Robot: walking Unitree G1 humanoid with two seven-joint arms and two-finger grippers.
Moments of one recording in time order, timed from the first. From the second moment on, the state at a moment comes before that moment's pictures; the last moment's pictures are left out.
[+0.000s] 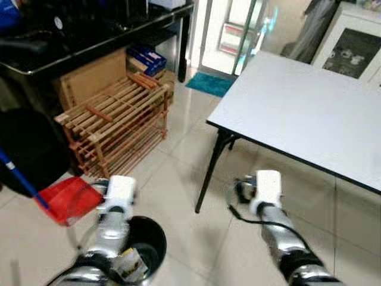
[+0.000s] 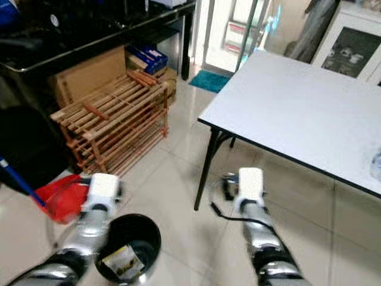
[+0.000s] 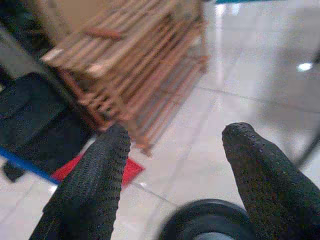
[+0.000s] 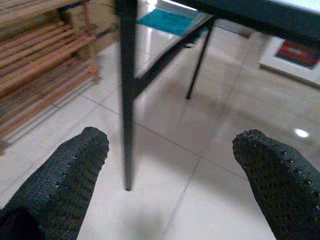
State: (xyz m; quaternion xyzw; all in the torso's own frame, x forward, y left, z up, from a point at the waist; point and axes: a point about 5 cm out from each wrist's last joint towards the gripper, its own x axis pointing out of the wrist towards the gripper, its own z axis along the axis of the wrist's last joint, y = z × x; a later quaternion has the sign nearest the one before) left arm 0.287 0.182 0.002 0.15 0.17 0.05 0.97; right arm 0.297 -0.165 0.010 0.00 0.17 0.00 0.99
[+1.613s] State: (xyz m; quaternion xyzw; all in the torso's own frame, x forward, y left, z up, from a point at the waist) left arm 0.284 0.185 0.000 0.17 0.18 0.04 0.97; right arm 0.294 -0.153 0.005 0.01 0.18 0.02 0.98
